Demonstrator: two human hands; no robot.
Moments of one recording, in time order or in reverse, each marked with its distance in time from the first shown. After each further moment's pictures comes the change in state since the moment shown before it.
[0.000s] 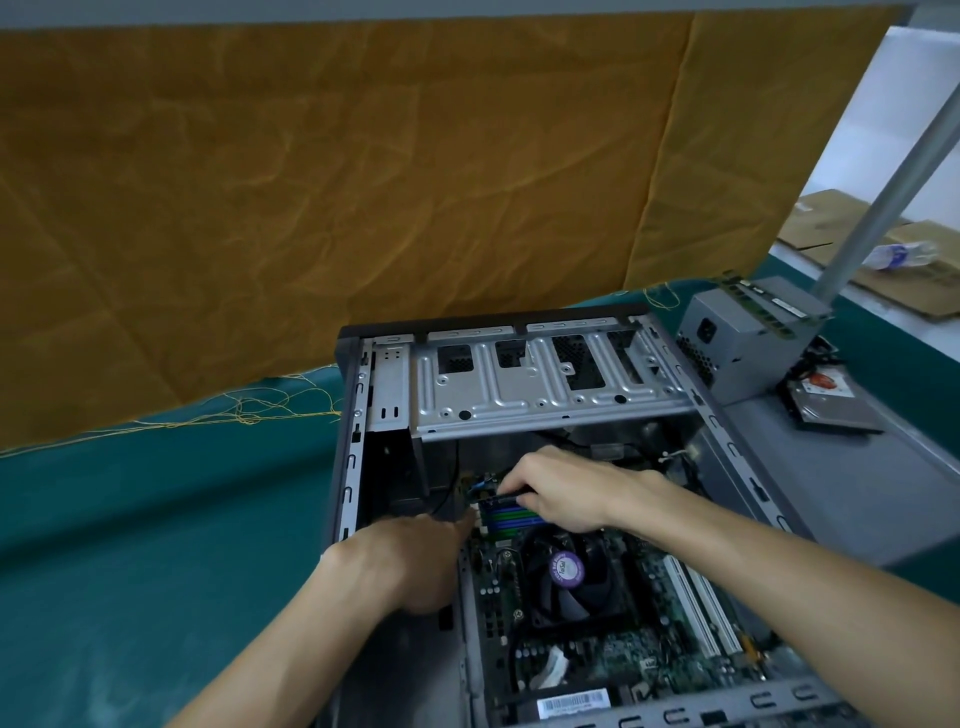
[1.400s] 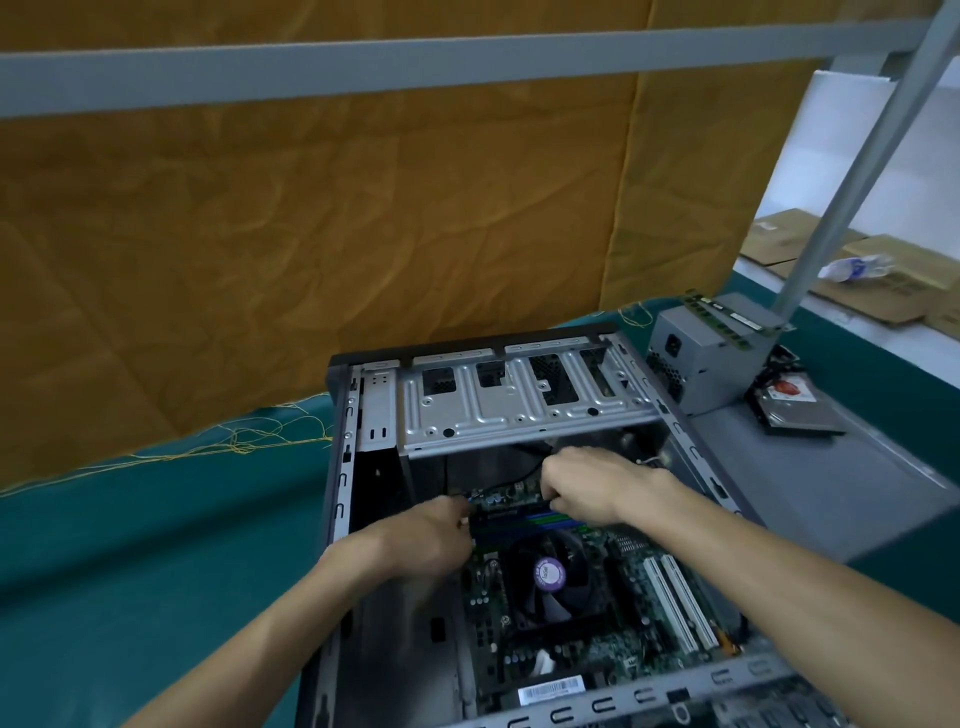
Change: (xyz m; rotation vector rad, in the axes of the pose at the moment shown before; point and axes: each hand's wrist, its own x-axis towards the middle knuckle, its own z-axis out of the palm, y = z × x) left_hand 0.020 0.005 -0.014 -0.445 0.066 0.038; right_hand -0.032 0.017 -0.018 -0.263 0.070 0.118
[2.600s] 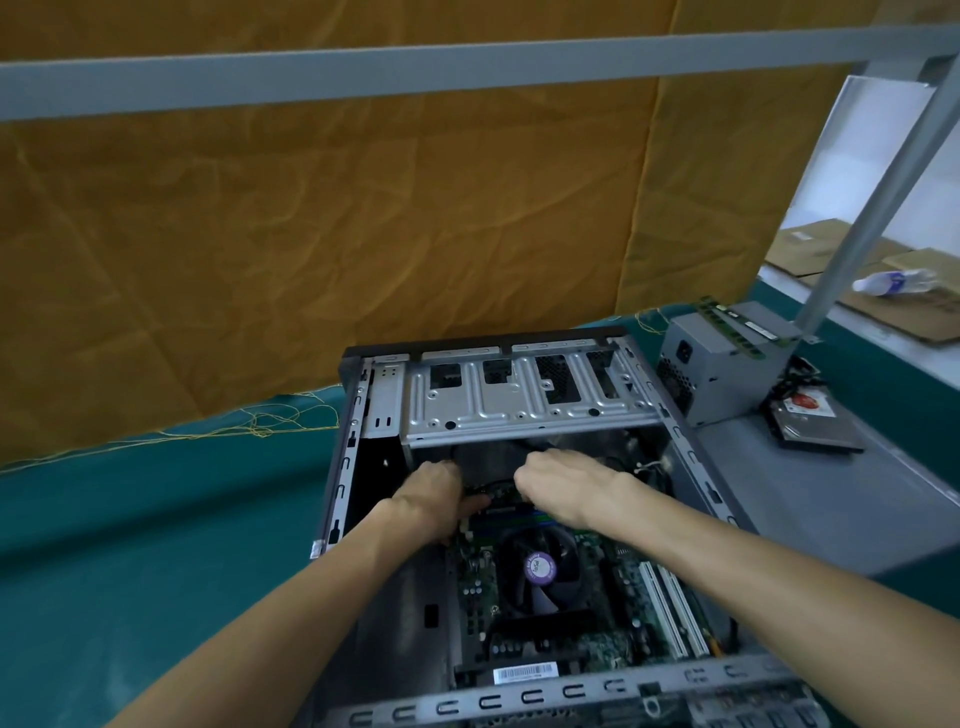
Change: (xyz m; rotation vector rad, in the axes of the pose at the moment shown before) left_hand 0.041 0.007 0.004 0.225 0.276 -0.103; right_hand 0.010 -0.018 0.001 -0.187 0.042 -0.157
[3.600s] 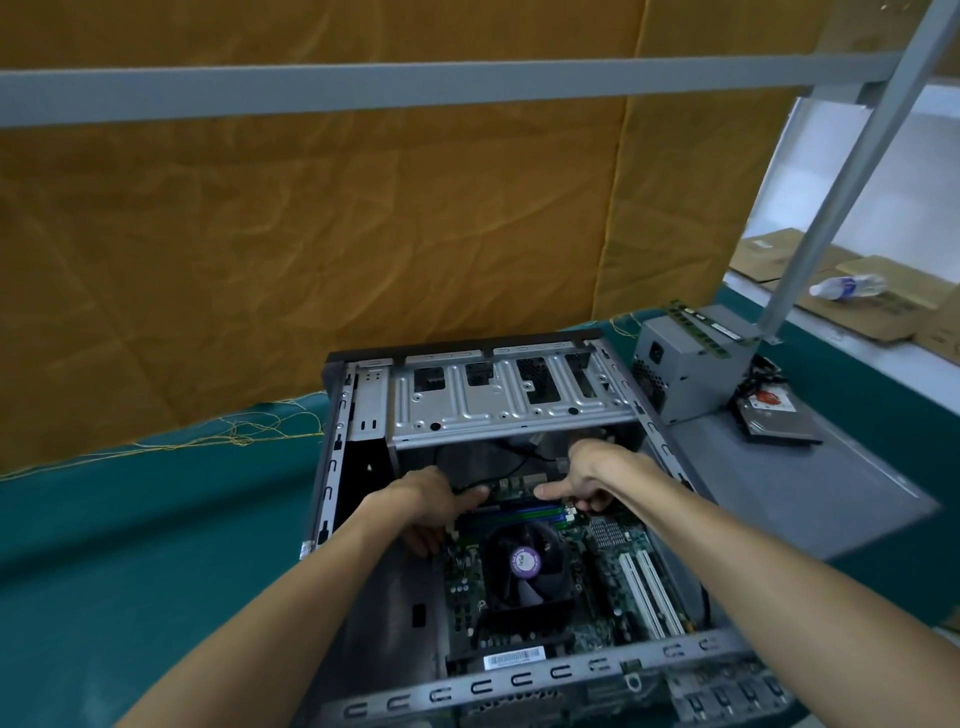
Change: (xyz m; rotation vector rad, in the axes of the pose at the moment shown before) left_hand -0.002 0.004 -0.004 -0.343 -0.226 -0.176; right_hand 0.012 0.054 0.021 0.635 -0.365 0.669
